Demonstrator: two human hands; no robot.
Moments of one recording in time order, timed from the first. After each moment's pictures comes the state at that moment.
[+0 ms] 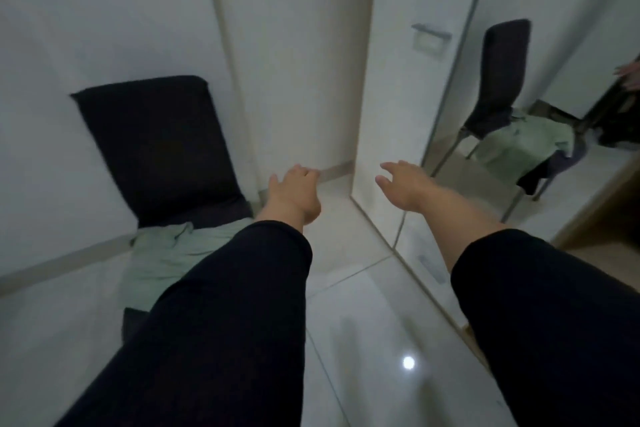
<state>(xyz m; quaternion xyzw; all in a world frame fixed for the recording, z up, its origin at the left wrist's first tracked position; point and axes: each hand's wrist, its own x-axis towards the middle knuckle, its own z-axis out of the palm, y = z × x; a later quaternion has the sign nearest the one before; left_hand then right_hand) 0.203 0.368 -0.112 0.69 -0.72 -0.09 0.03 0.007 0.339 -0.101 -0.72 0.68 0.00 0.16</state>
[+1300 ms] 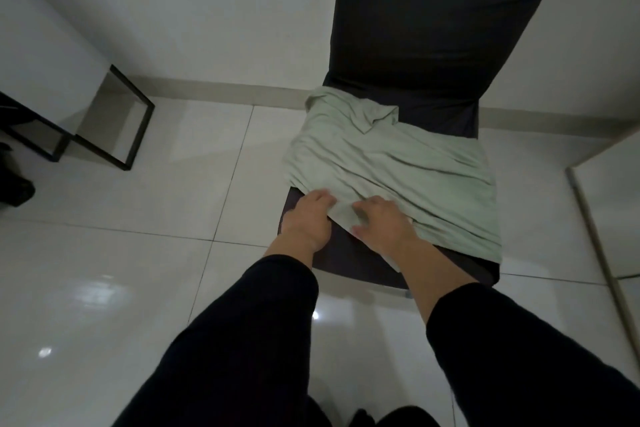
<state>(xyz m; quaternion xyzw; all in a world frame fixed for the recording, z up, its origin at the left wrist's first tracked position) 0.609 0.446 -0.499 0.83 -0.46 -0.29 0.11 0.484 0.358 -0.490 -0.89 0.39 0.12 0.22</state>
